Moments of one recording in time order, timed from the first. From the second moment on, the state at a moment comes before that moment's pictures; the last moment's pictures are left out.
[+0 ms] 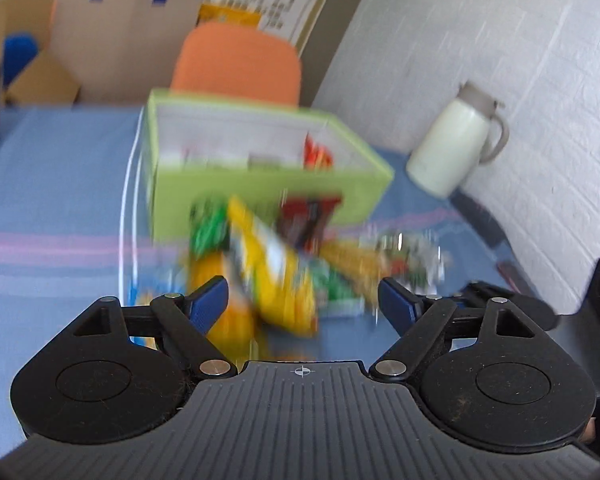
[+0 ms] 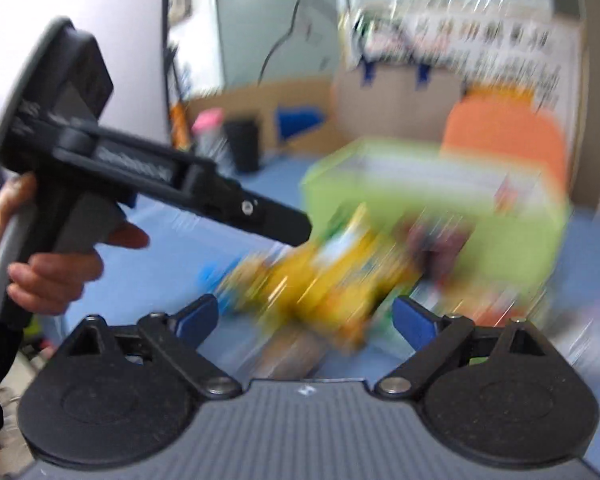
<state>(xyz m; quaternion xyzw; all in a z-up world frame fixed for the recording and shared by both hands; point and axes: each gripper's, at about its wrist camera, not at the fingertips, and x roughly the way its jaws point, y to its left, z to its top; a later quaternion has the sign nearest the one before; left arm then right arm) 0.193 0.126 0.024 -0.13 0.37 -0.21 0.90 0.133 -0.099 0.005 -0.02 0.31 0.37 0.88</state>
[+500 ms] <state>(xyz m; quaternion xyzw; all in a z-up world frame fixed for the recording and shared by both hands) 0.171 0.103 -0.034 -0.16 0.44 -0.27 0.84 0.110 -0.072 -0.023 -0.06 0.33 0.34 0.88</state>
